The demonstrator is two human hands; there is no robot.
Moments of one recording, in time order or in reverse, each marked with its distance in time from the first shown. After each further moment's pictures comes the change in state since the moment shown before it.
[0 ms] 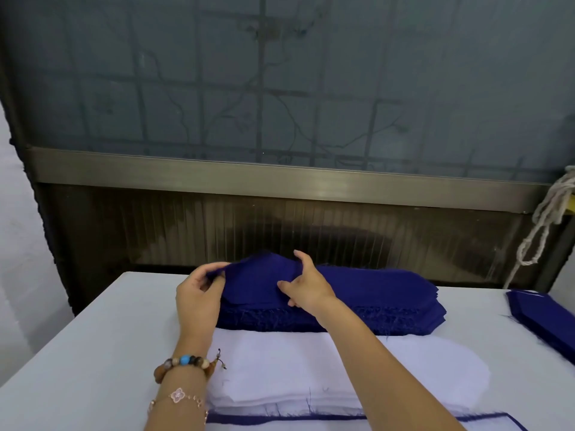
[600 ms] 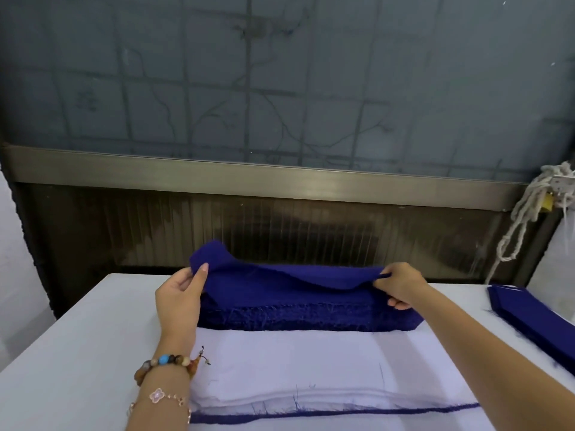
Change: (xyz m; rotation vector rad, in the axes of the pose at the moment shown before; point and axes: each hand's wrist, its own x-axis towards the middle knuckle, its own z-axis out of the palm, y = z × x) left_hand 0.002 0.000 -0.004 -0.130 0.050 -0.144; right_hand -0.007 0.082 -0.150 -0.233 0.253 0.338
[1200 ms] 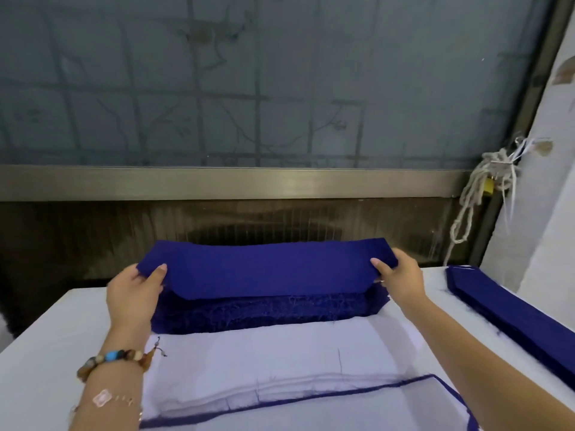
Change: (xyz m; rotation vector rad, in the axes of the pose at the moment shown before) left_hand 0.013 0.028 0.003 0.214 0.066 -0.041; right_hand -0.018 0.055 -0.020 0.426 0.398 -0.240
